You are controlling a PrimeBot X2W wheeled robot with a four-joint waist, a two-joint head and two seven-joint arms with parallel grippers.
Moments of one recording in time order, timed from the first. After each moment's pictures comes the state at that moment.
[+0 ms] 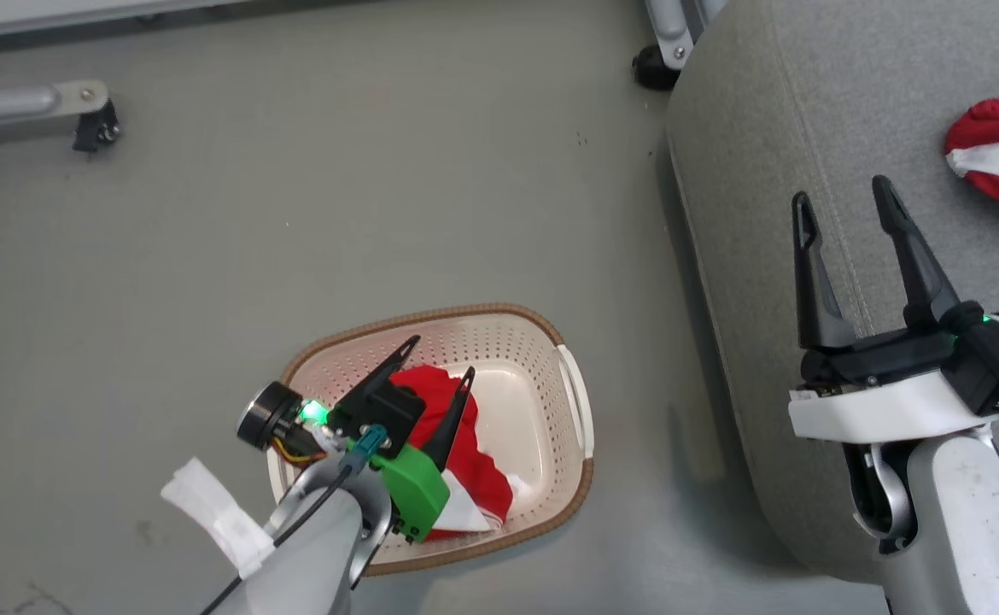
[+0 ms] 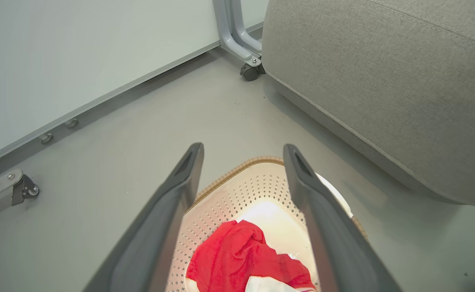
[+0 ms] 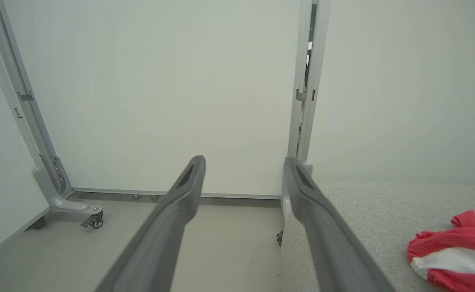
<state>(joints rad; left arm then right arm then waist) -0.41 0.06 -0.47 0.65 -0.02 -0.13 -0.26 -0.21 -0.11 0.04 -0.06 0.11 0.13 -0.26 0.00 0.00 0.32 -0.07</state>
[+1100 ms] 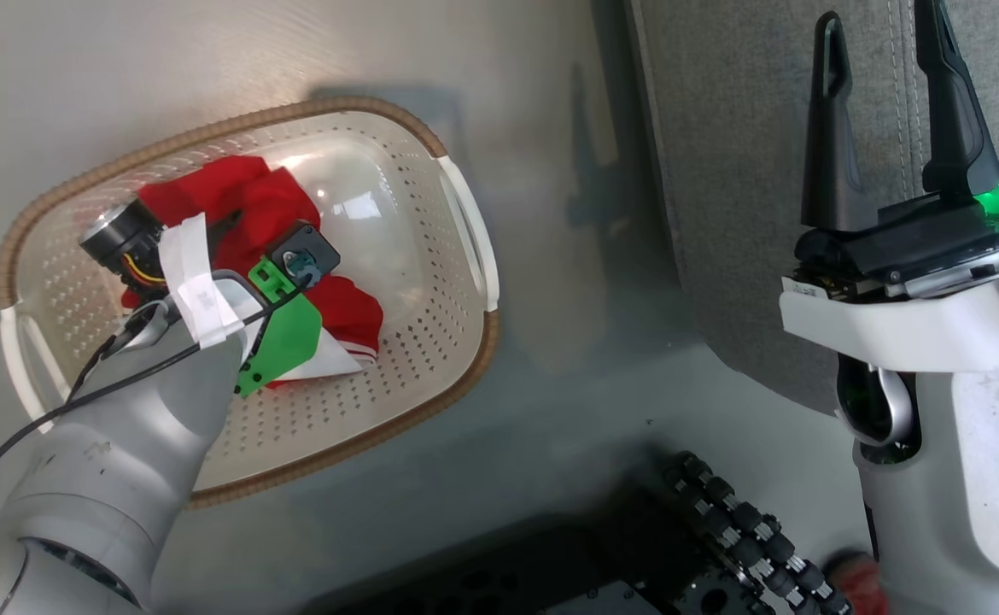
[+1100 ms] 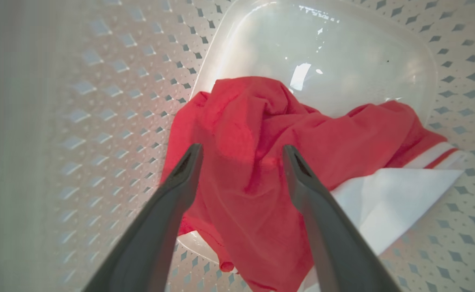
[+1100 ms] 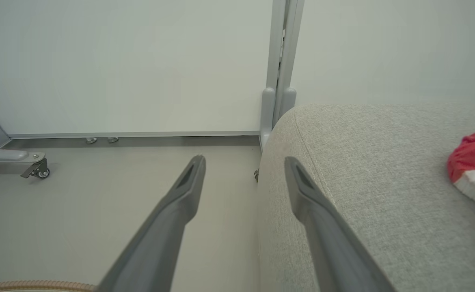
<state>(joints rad) -1.02 0.18 -0.91 1.27 0.01 -0.05 -0.05 -0.43 -0.05 0.08 -0.20 0.15 0.13 -0.26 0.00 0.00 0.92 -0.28</state>
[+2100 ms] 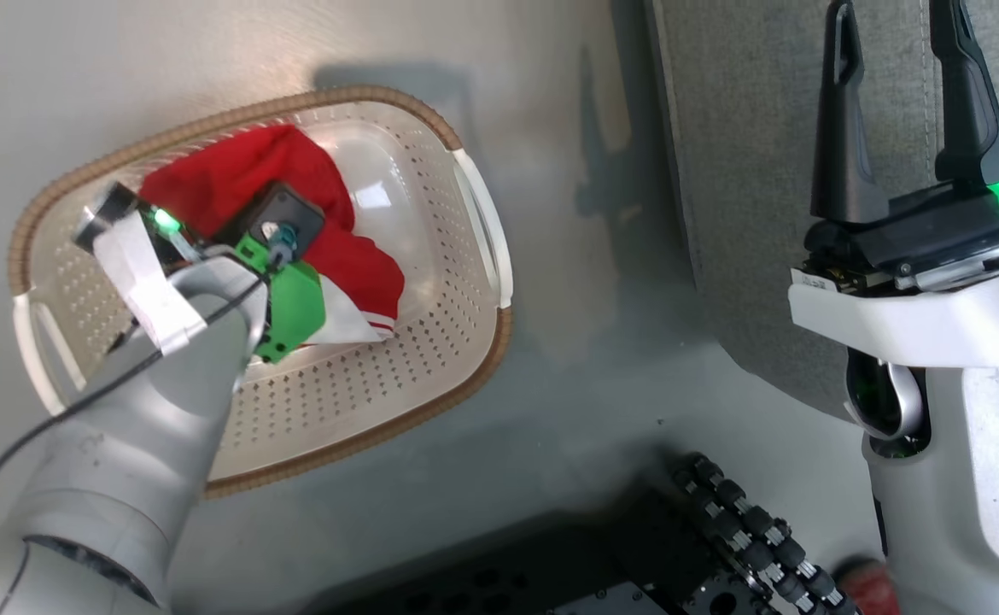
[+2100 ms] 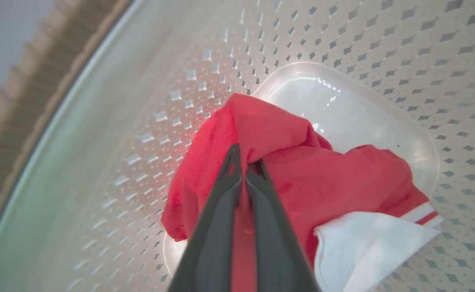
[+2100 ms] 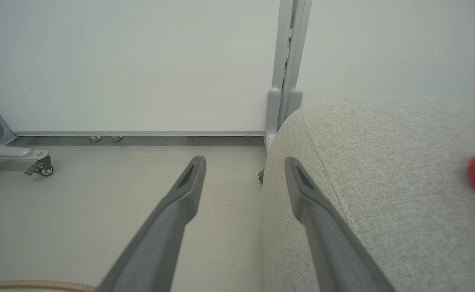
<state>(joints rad) -1.03 0.16 -0.84 1.26 -0.13 0.01 -0.22 -0.44 -0.06 0.08 -0.20 0.15 0.13 -0.26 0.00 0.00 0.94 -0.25</state>
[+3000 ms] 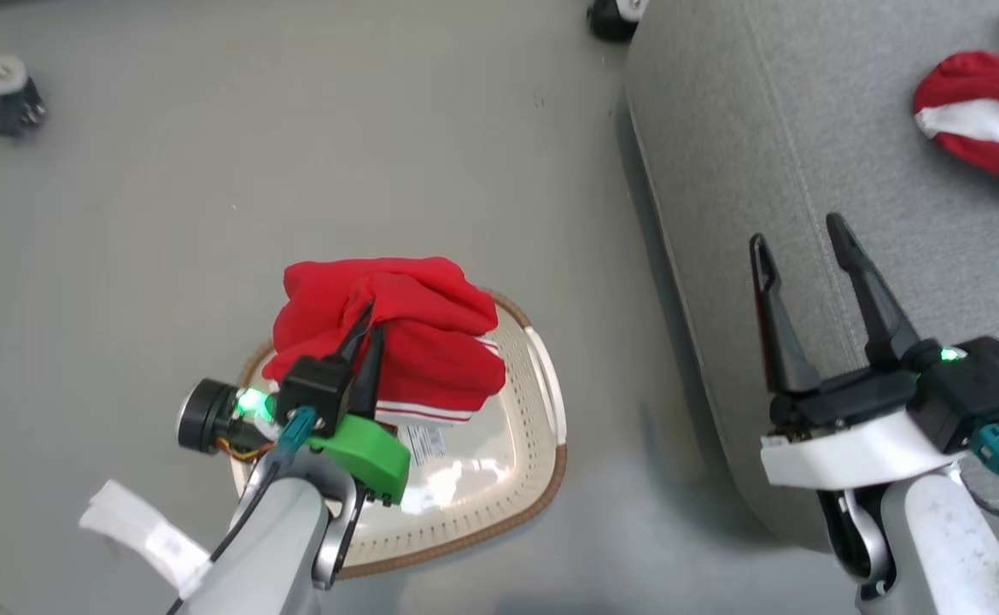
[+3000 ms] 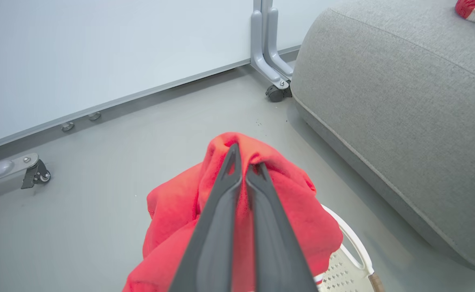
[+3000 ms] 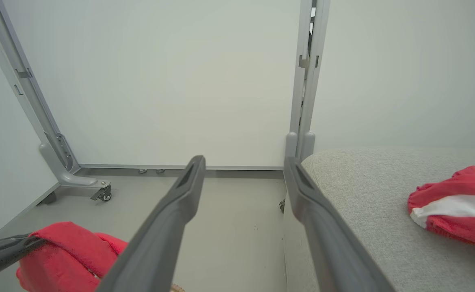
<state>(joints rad) -0.44 0.16 -0.54 0.50 -0.27 0.08 -0.26 -0.16 -0.12 0.12 -0.09 0.14 0.13 -0.26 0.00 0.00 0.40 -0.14</state>
